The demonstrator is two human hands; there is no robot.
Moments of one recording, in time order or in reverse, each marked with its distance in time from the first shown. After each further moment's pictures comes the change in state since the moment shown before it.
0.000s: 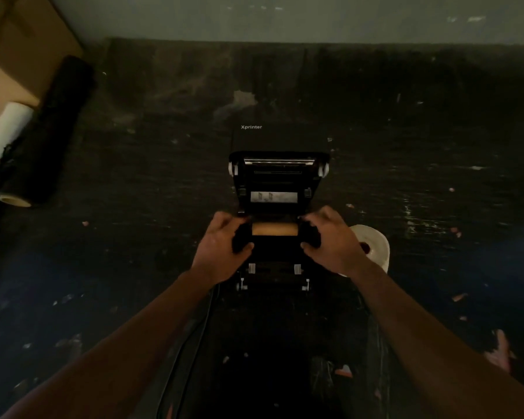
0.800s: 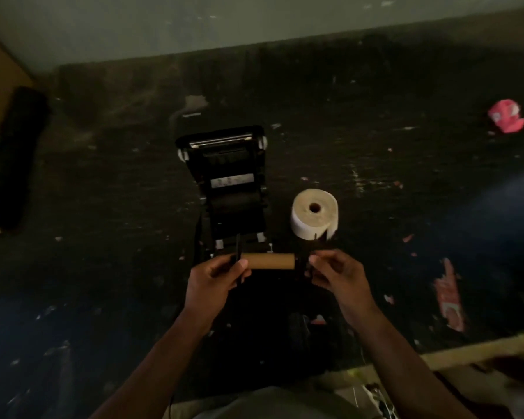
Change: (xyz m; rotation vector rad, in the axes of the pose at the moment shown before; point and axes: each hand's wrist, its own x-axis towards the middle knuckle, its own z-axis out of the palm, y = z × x) left_hand -0.118 0.064 0.040 -0.929 -0.093 -0.363; right_hand -0.187 0.005 0.030 1.245 0.340 0.617
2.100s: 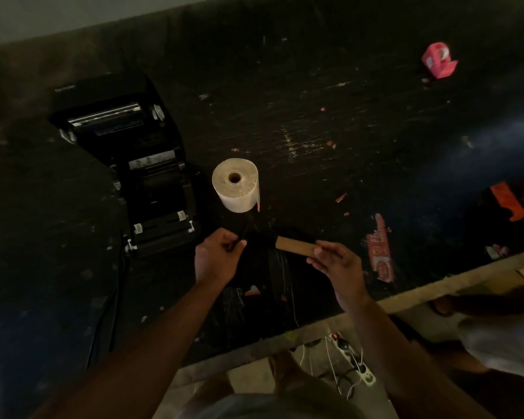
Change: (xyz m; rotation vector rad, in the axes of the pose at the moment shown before) left_hand 0.030 -0.055 0.166 0.801 0.169 0.180; right_hand 0.012 0.073 -0.162 0.294 0.168 0.083
